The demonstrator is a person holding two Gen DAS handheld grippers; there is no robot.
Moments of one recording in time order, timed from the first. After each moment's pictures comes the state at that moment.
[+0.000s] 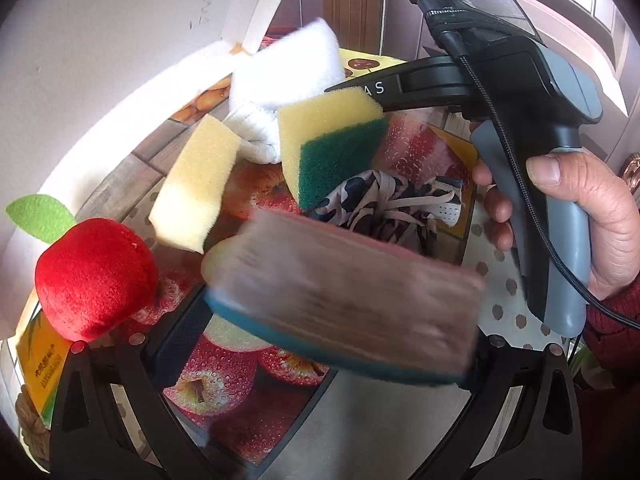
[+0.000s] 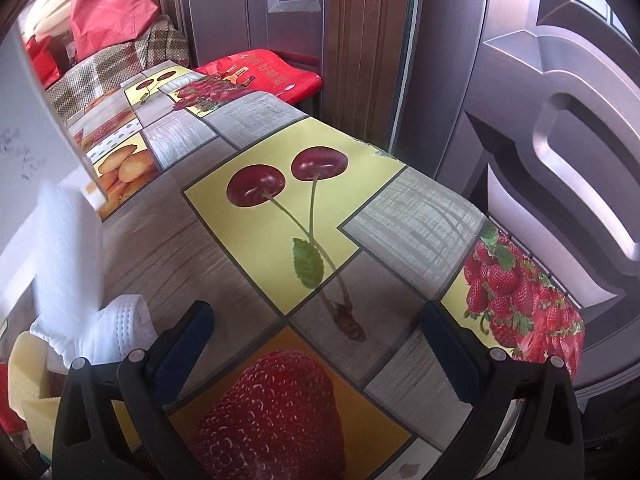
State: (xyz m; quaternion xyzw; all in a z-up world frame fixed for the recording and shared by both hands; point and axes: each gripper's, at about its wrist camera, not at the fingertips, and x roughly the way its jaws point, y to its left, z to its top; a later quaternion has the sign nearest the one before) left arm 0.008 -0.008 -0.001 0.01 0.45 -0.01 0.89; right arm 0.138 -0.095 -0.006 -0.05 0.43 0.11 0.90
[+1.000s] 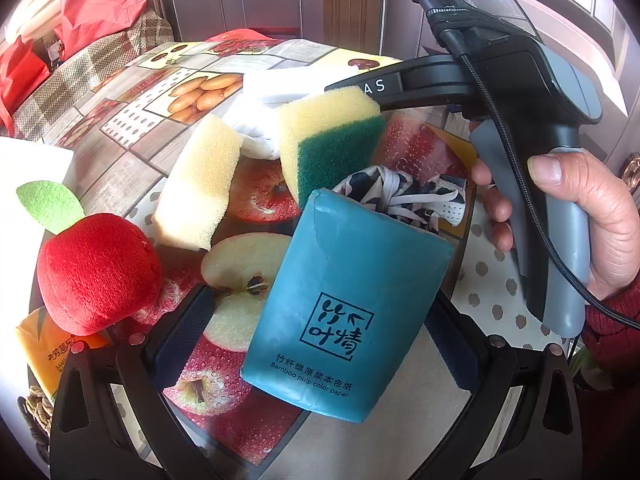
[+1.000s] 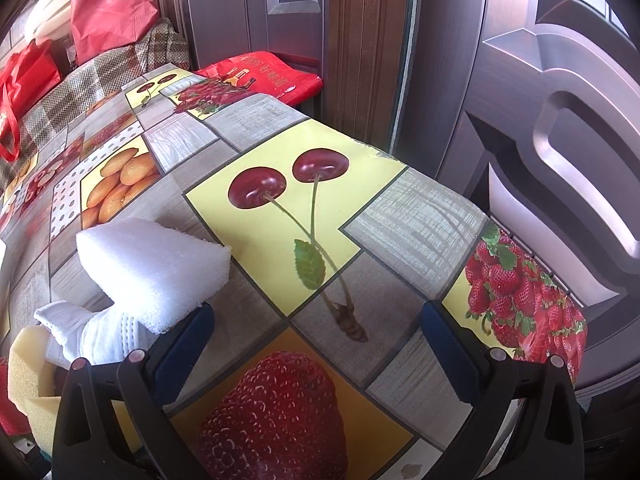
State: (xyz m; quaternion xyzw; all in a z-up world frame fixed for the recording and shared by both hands) left arm 0.010 -0.011 0.000 0.01 0.45 -0.01 0.89; right arm 0.138 -0.096 -0.005 -0.04 0.42 0.11 0.90
